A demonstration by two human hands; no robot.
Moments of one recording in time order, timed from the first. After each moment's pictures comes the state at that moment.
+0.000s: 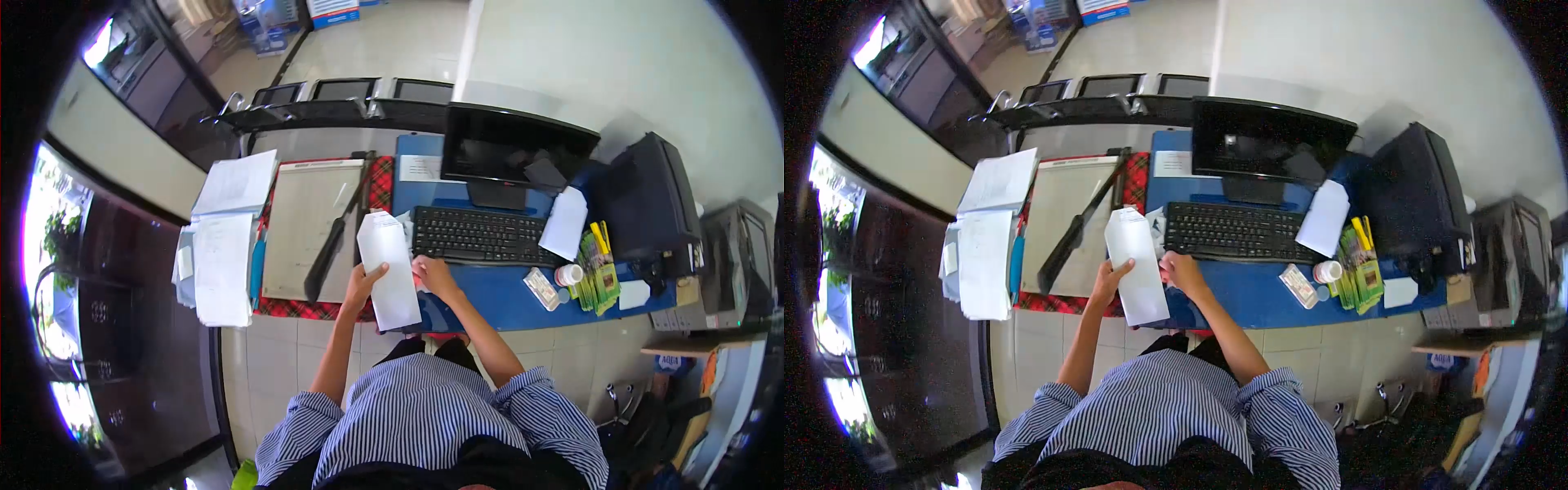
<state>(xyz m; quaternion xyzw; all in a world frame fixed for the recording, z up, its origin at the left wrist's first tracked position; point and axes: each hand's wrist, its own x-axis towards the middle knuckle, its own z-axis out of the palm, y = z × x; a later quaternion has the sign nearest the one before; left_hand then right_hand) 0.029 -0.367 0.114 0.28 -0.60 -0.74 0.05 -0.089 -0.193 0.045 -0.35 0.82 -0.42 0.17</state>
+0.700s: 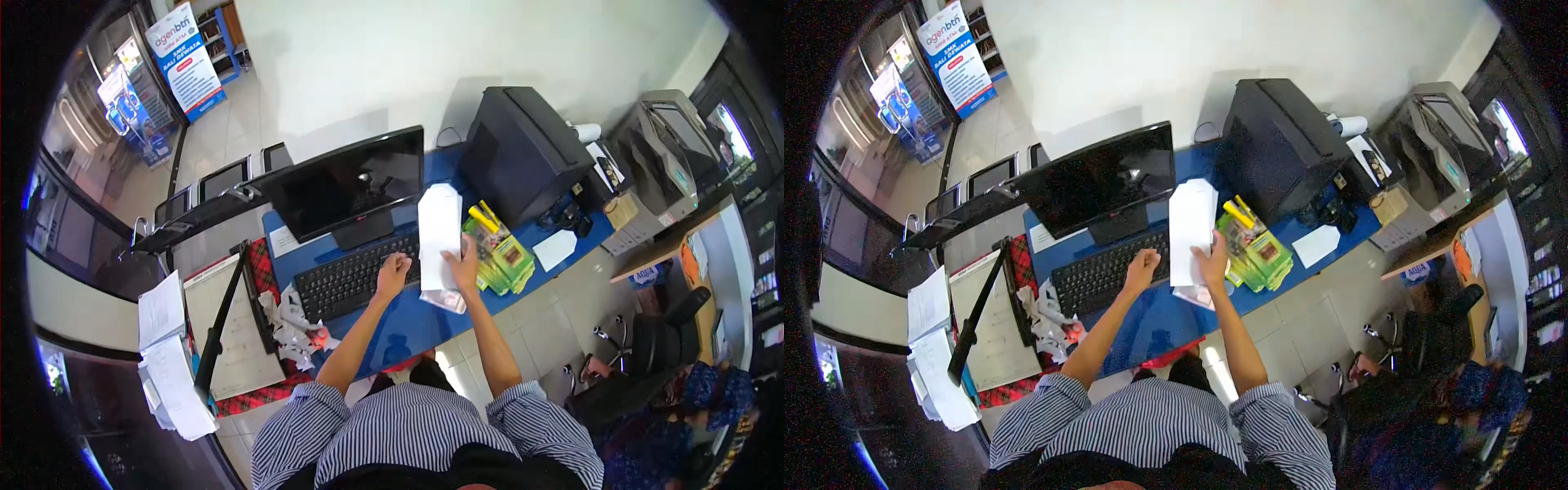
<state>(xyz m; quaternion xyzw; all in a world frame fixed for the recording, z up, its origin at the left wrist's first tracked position) -0.197 -0.103 0.059 0.00 -0.77 -0.64 0.01 -0.196 0.084 0.118 0.12 0.79 -0.60 -0.05</state>
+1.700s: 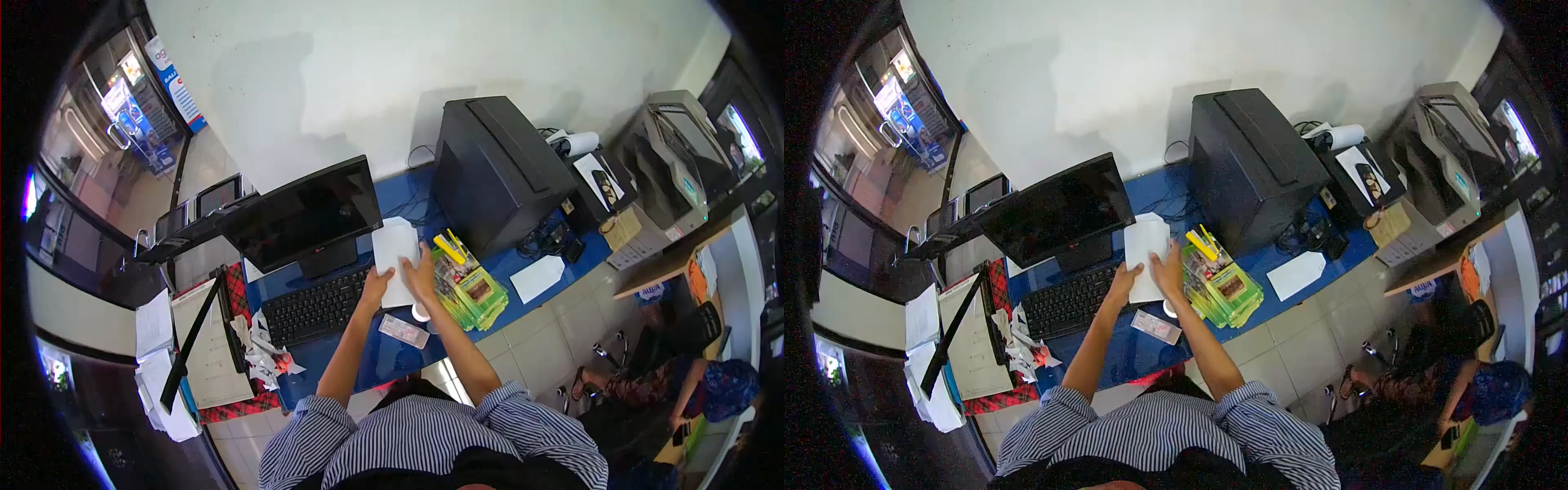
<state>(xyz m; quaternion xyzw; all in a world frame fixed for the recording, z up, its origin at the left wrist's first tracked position) -0.265 -0.032 0.035 0.18 -0.77 -0.59 -0.16 -0.278 0.105 0.103 0.07 0.82 -0.56 -0.09</state>
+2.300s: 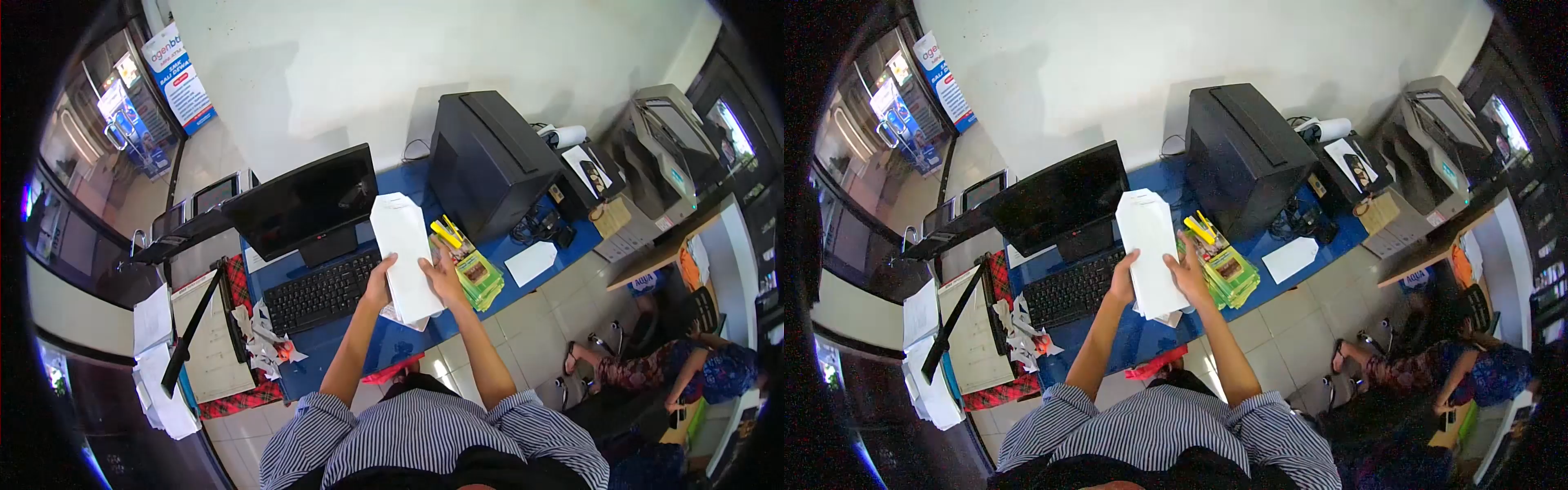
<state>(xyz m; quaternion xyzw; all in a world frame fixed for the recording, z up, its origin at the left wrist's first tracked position) -0.203 -0.005 0.180 0.12 -0.42 -0.88 -0.17 -0.206 0.149 0.174 -0.01 0.68 -0.73 0.03</state>
